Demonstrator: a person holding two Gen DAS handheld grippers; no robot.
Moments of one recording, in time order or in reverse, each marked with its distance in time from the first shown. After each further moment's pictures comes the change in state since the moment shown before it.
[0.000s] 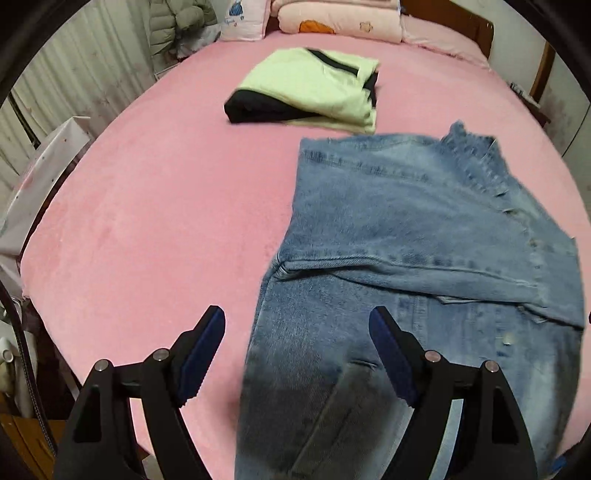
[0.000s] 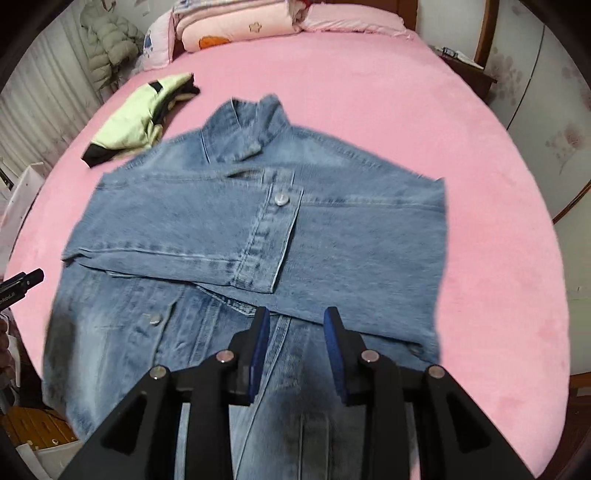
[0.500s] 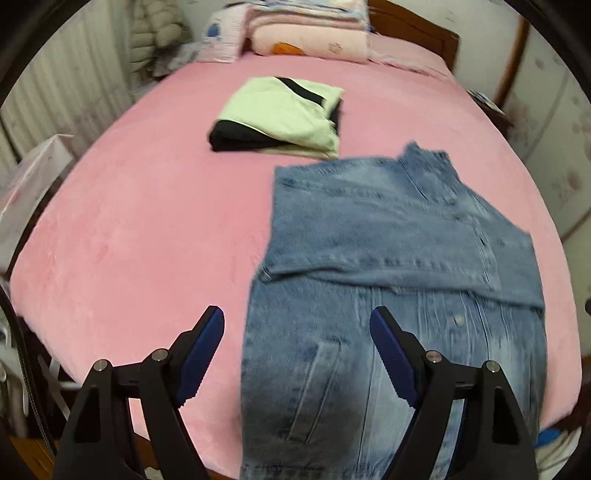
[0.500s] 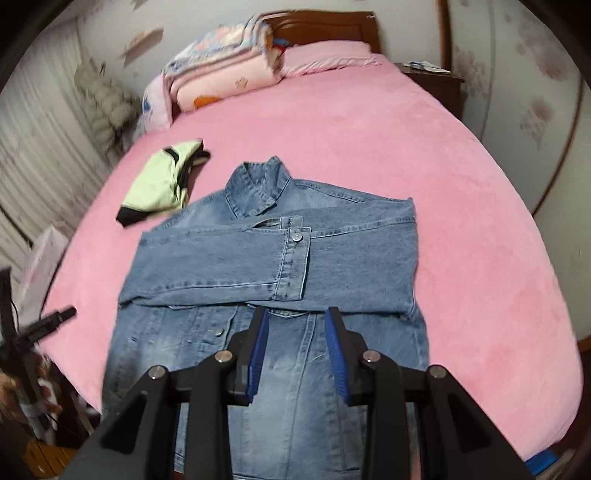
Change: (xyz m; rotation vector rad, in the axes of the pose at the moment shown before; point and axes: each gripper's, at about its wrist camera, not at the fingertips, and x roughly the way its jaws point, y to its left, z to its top) left arm -0.058 0.009 -0.014 0.068 -0.041 -0.128; right arm -0.100 0.002 -0.036 0.181 -0.178 0.078
